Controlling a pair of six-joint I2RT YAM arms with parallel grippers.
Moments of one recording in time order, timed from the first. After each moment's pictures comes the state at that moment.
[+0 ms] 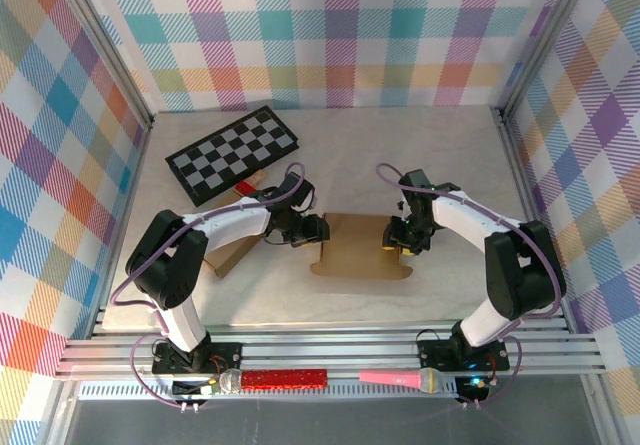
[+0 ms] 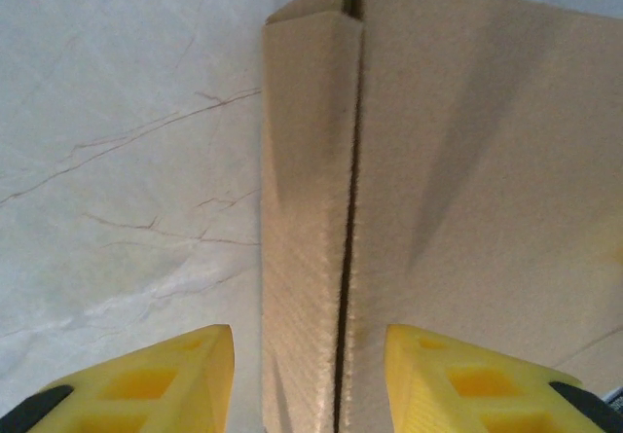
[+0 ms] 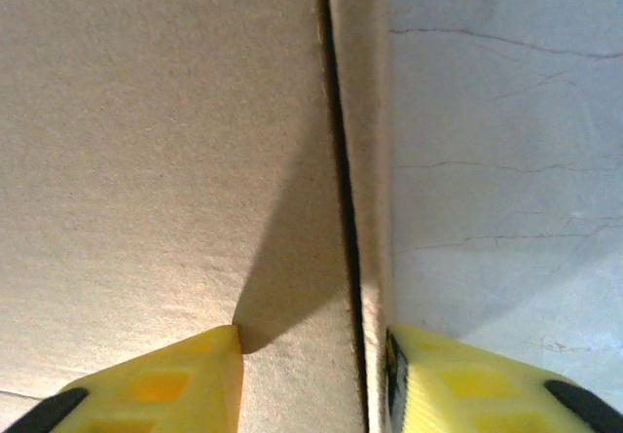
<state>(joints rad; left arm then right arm) -0.63 1.75 1.09 -0.47 0.33 -0.70 0.35 1.59 0.97 -0.83 -0.27 0.51</state>
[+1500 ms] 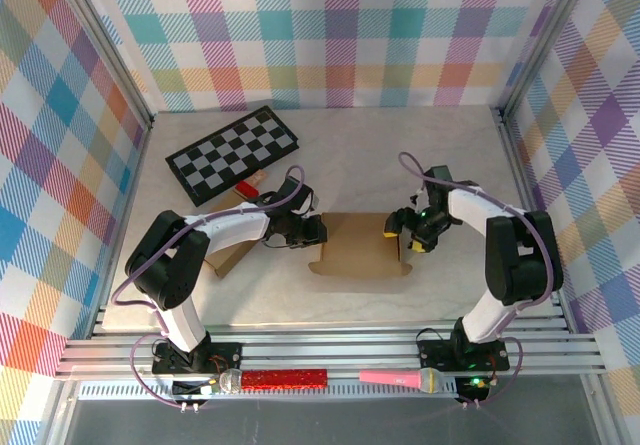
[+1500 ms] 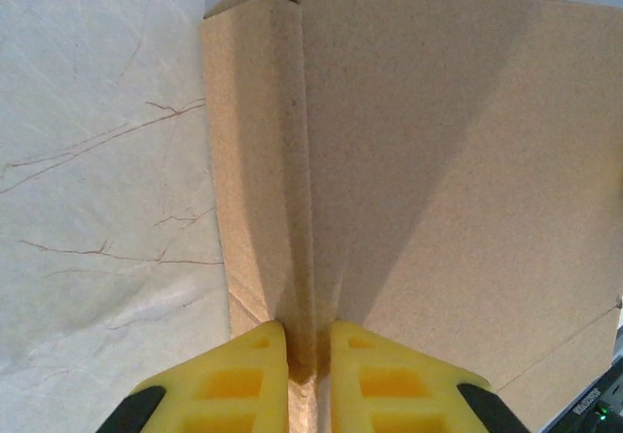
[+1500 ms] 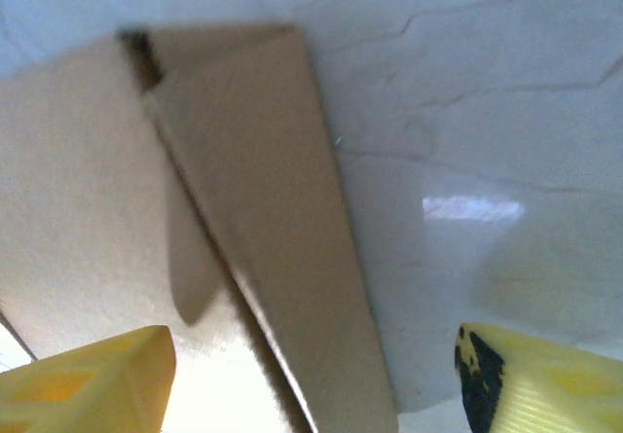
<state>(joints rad) -0.63 1.74 1.03 -0.34 0.37 -0.71 0.15 1.68 0.98 -0.74 -0.51 0.43</state>
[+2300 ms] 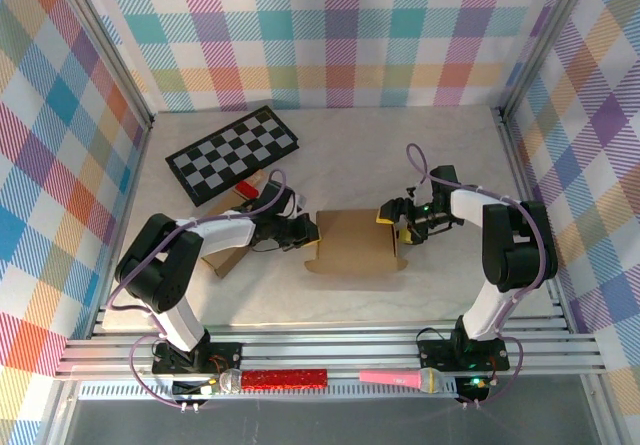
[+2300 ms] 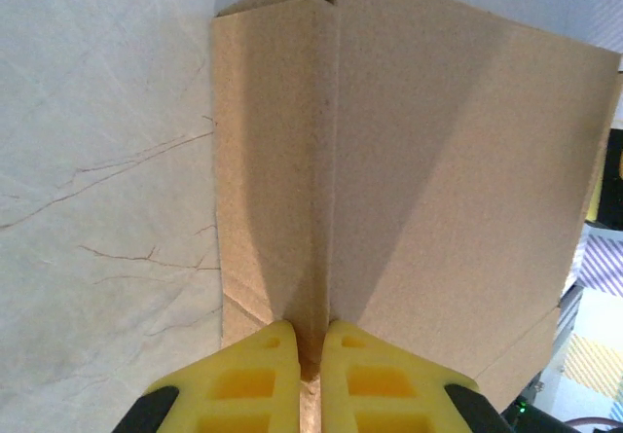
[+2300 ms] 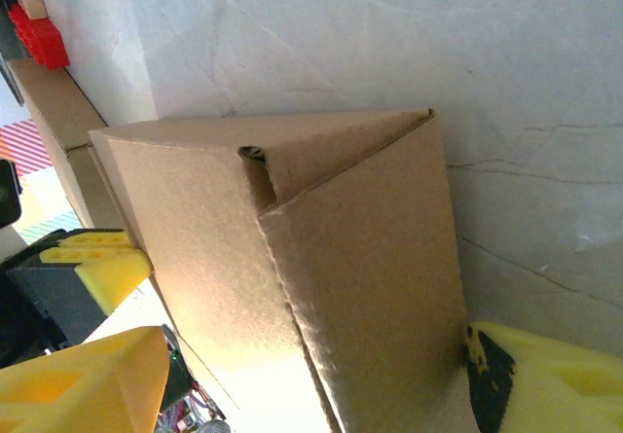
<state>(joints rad) -0.53 1.70 0.87 -0.11 0.51 -0.79 0.11 1.75 0.94 -0.51 -0.83 0.44</state>
